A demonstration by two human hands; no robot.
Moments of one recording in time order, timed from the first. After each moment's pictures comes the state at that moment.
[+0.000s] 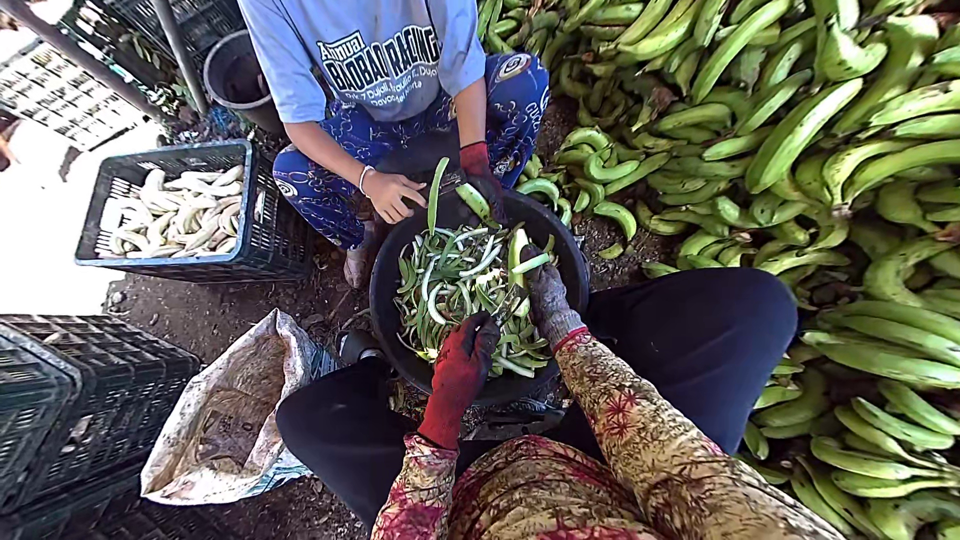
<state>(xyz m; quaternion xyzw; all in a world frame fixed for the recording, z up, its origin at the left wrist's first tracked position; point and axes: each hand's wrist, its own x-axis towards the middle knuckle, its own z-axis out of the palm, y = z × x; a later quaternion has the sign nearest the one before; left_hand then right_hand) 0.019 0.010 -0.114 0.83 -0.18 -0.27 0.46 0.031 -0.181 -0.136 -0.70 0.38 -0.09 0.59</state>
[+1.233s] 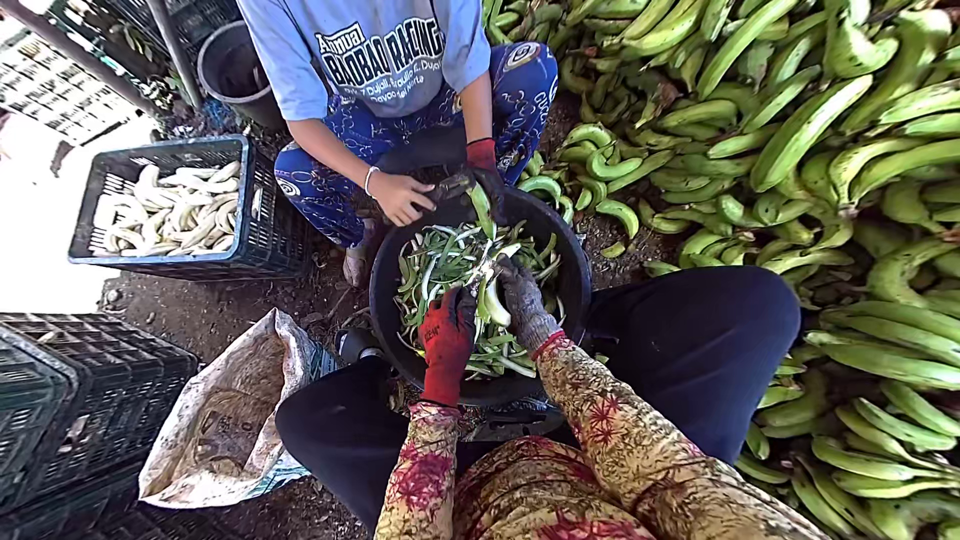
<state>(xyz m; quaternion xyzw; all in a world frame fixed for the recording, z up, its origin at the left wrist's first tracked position) 0.058 -0.003 -0.133 0.93 -0.13 -0.12 0.33 0.042 -0.143 -0.136 -0.60 0.38 -0.04 0.70</state>
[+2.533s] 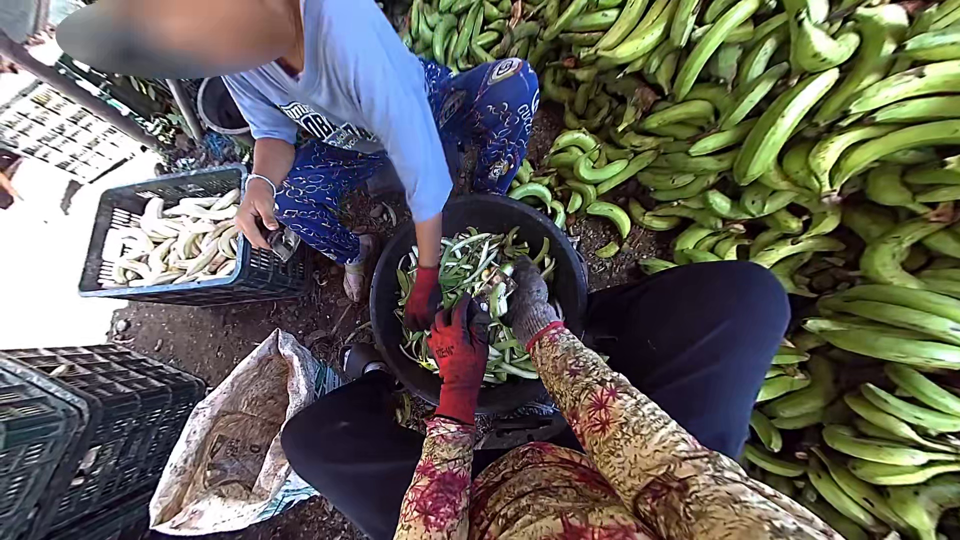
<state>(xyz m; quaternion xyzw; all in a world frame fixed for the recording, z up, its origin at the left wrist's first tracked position) 0.038 -0.016 -0.146 0.93 -0.18 0.01 0.32 0.055 -0.153 -0.122 -0.41 0.53 -0.09 0.74</state>
